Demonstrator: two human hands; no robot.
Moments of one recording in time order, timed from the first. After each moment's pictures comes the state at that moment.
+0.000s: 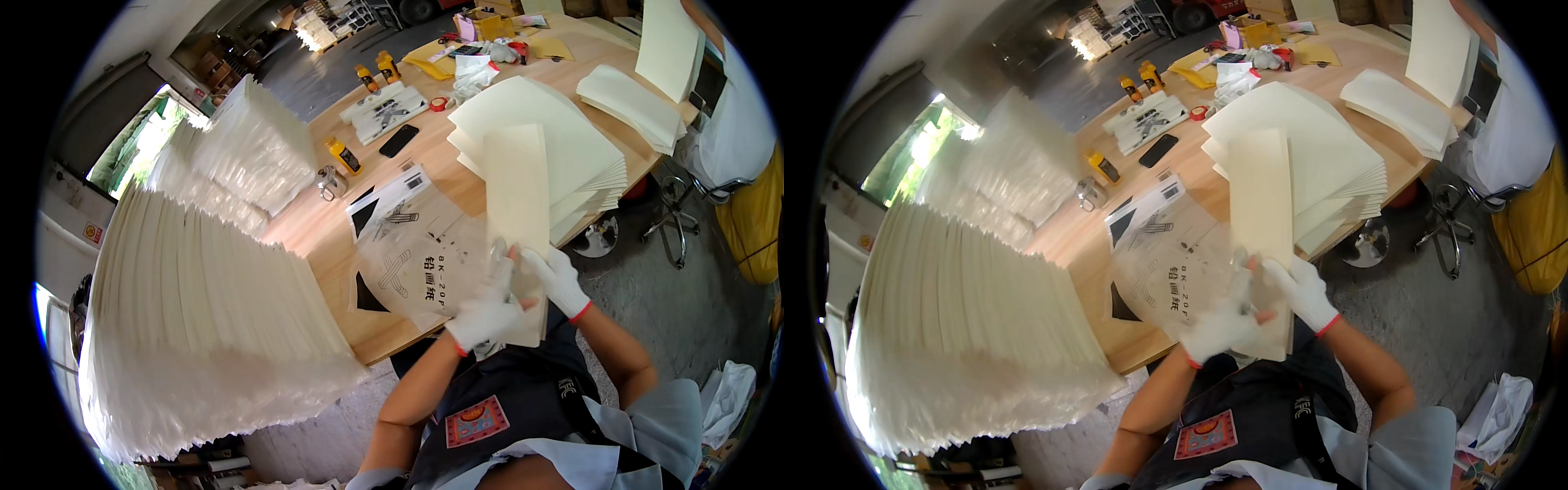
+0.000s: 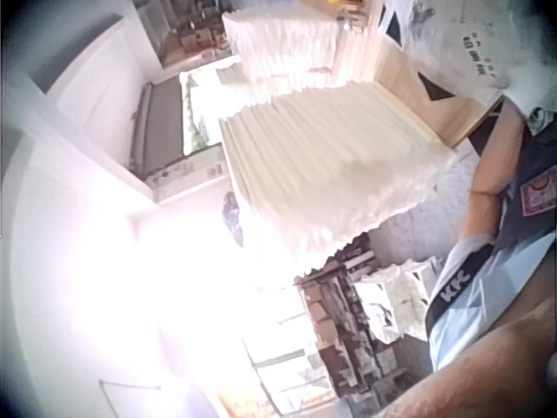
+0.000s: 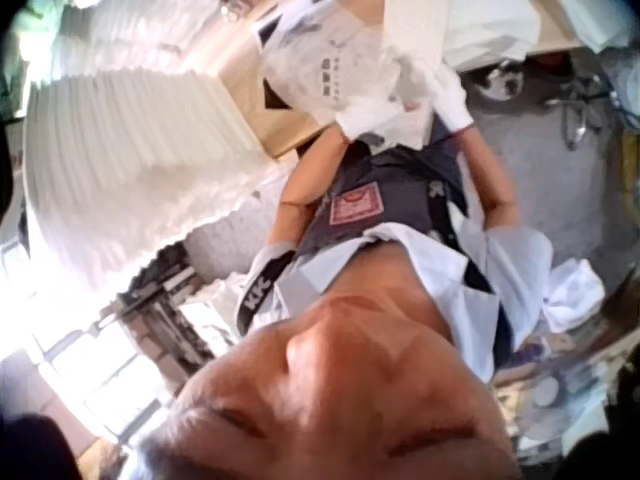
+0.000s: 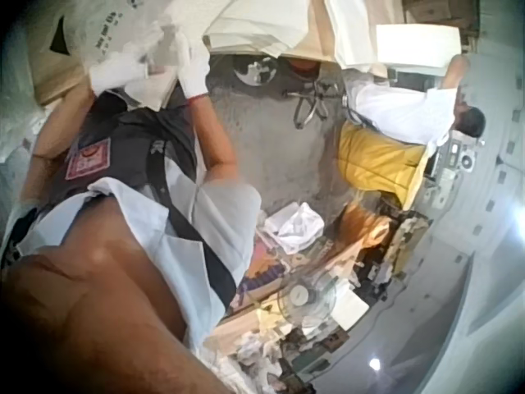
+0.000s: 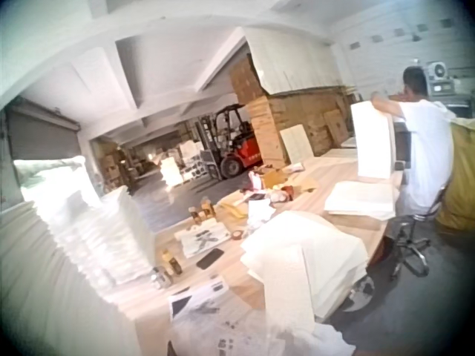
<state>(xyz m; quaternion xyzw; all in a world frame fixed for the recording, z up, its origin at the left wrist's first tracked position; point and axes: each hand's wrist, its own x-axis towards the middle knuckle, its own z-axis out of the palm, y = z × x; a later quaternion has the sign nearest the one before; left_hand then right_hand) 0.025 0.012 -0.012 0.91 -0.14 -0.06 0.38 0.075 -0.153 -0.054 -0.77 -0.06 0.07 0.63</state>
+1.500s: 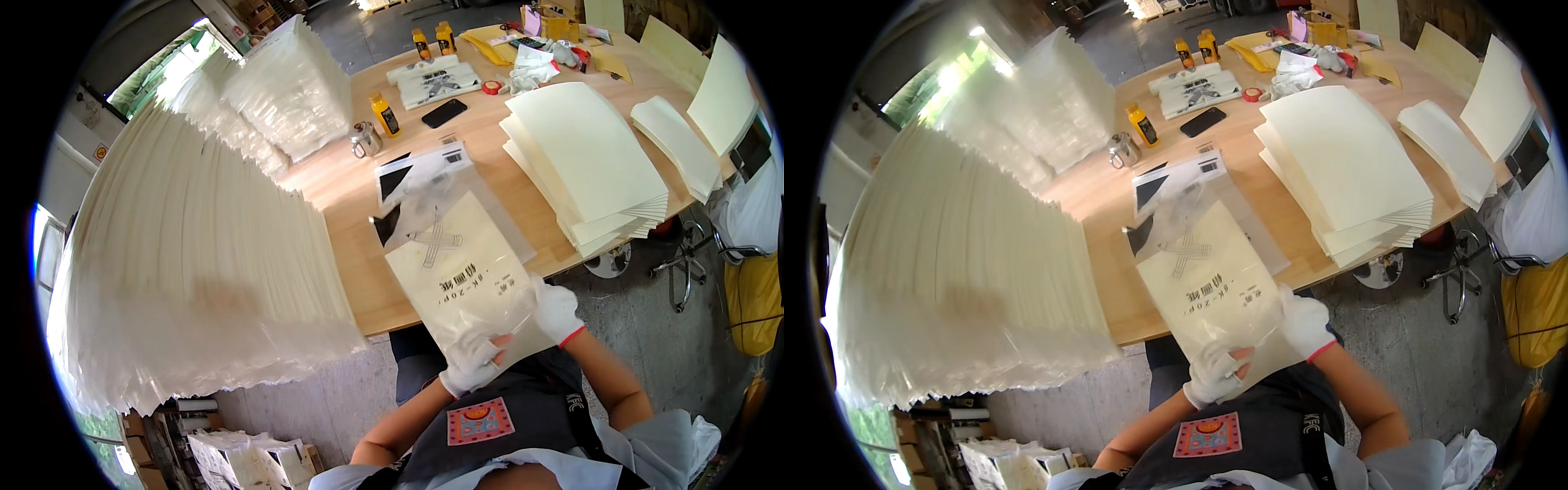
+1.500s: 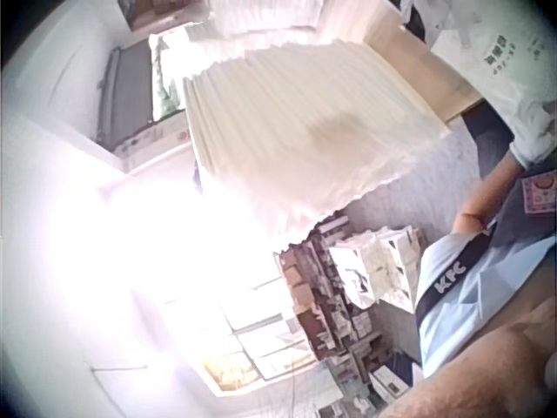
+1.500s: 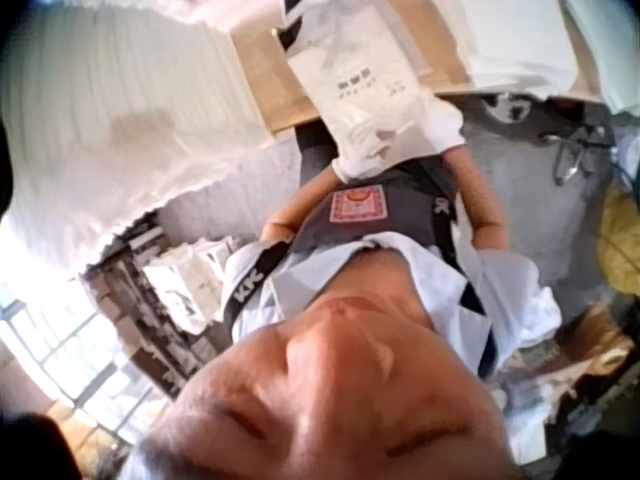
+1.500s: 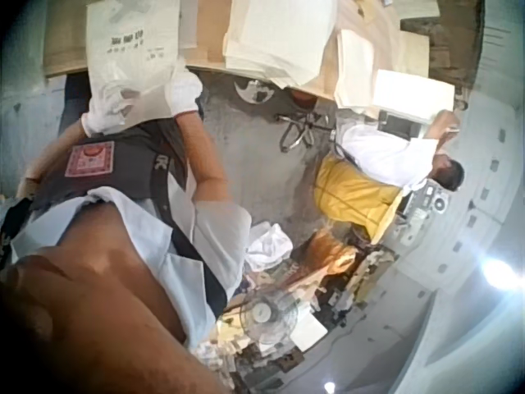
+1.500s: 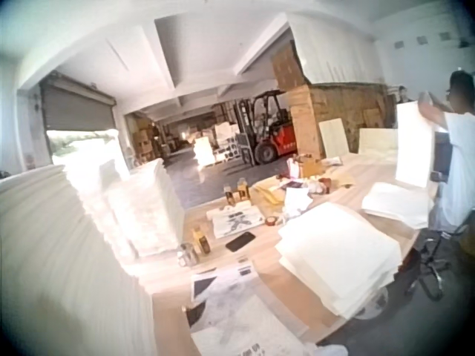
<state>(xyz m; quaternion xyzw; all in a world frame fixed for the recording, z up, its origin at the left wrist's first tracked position) -0.074 0.048 -0.088 0.90 -0.16 0.24 0.32 0.056 -0.126 -0.105 -0.94 -0.30 -0.01 0.15</state>
